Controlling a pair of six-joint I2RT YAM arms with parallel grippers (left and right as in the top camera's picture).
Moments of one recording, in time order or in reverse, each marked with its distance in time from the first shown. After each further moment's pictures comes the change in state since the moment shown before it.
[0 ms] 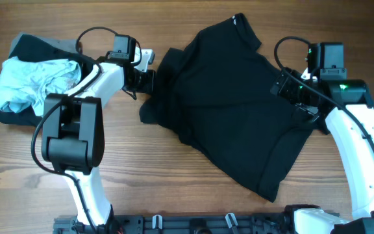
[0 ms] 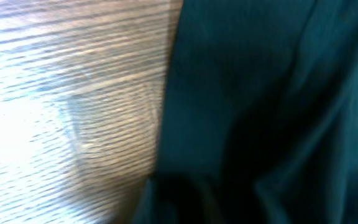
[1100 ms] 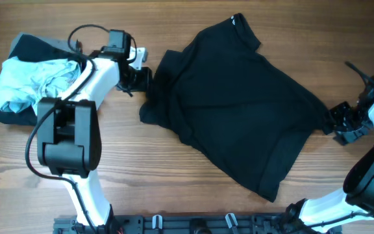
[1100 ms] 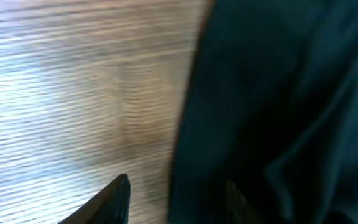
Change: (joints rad) left arm 0.024 -0.035 0.055 -0.146 -0.051 -0.044; right arm -0.572 0.375 -0.113 0.071 -0.074 -0.027
